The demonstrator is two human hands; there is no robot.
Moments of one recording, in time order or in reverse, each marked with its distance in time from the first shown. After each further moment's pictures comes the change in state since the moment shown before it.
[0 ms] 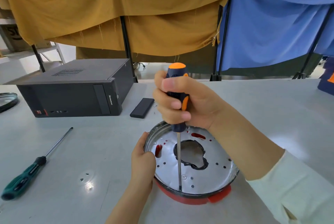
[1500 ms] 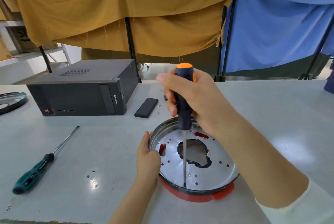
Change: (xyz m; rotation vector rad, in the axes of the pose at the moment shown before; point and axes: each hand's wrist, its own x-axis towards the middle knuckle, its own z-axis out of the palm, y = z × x) left_hand 0.002 0.000 0.003 -0.105 0.020 0.020; right_hand -0.008 0.004 0.014 -0.416 0.524 -0.195
